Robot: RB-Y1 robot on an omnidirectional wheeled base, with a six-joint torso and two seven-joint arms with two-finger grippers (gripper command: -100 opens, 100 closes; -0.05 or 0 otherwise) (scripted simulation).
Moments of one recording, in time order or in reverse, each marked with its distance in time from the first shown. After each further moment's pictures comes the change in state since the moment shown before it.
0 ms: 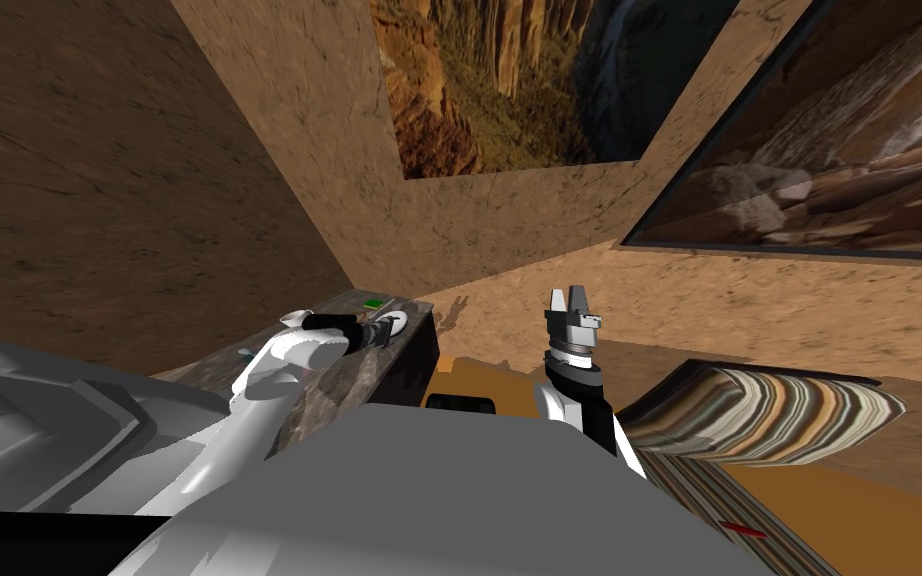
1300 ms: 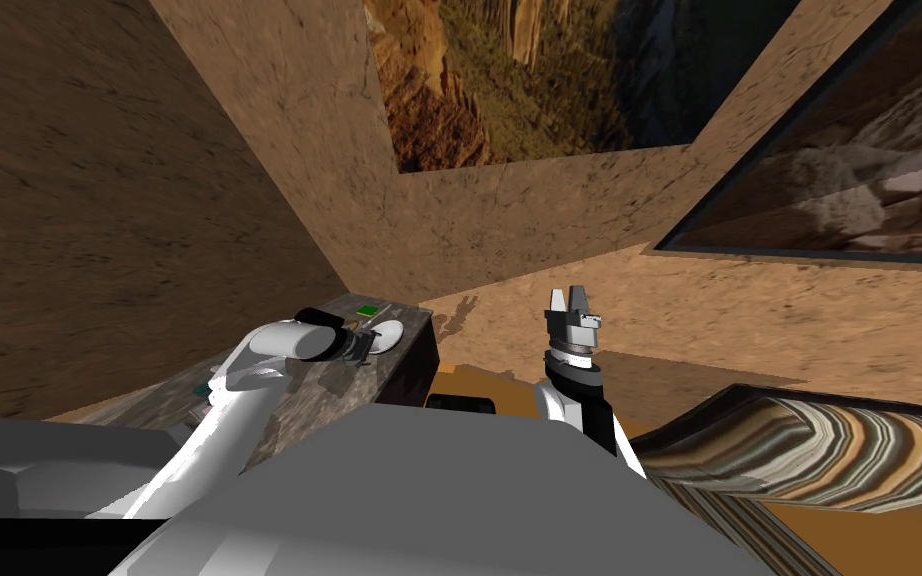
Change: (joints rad) left arm -0.029 0.038 0.132 0.106 0.052 0.350 0.013; right arm 0.000 0.000 0.000 0.000 0.000 0.000 0.000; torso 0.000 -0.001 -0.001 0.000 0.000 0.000
